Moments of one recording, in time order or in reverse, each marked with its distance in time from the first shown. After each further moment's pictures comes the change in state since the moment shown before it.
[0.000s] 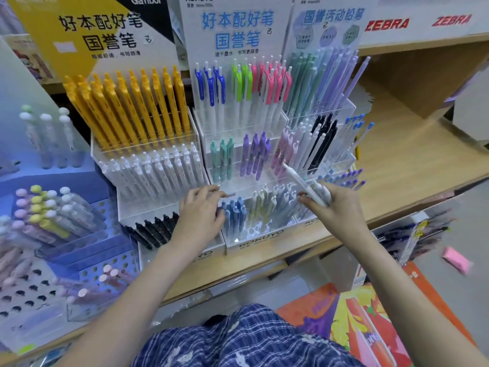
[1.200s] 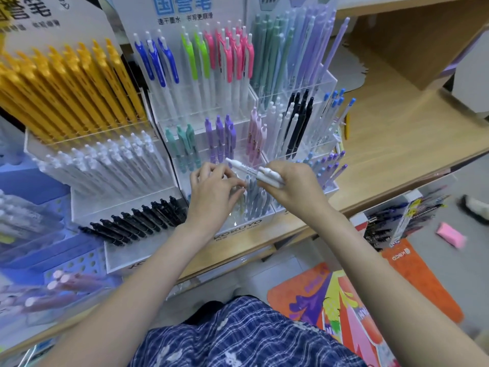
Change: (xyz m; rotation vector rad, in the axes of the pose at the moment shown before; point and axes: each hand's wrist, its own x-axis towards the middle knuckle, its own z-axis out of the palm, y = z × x) left_hand 0.041 0.063 0.043 0.028 0.228 0.186; right_hand 0.032 0.015 0.012 -0.065 -0.113 -0.232
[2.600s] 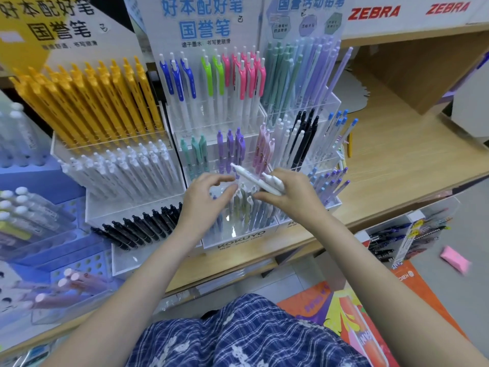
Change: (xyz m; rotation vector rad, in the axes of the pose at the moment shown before) left_hand -0.005 -0.011 -0.029 -0.599 0.000 -0.333; right_hand 0.011 -0.017 -0.003 0.111 -0.178 0.154
